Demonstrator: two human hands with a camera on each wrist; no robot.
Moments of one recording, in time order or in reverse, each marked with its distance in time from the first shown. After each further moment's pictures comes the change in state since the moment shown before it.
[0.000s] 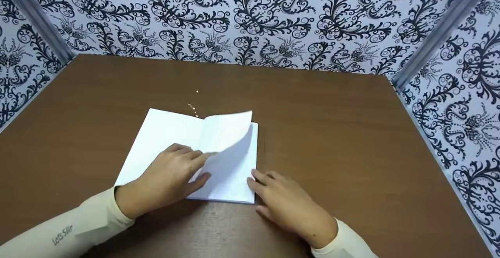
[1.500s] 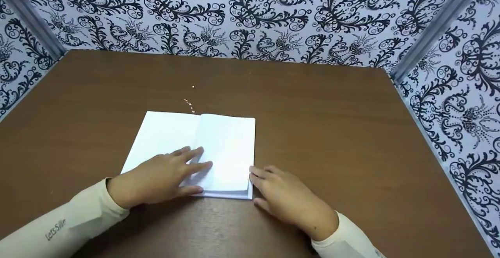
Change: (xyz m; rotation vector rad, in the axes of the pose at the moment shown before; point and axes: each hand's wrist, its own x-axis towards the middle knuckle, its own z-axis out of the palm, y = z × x) left_hand -0.007 -0.012 -0.005 -0.134 -0.594 -0.104; right_hand 0.000 -0.002 -0.008 0.093 -0.018 0.039
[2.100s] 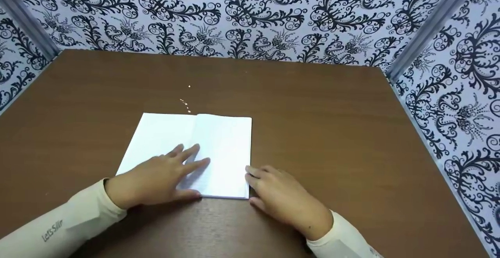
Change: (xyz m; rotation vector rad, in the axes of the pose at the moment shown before) left_hand 0.003 -0.001 0.002 -0.093 -0.088 -0.071; right_hand 0.000 -0.001 -0.002 -0.040 0.020 -0.027
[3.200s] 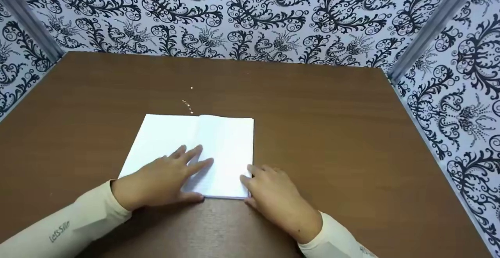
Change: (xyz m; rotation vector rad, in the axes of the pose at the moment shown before) left_hand 0.002 0.006 0.003 0.066 0.003 -0.025; right_hand 0.013 -0.016 0.008 -0.089 0.080 0.082
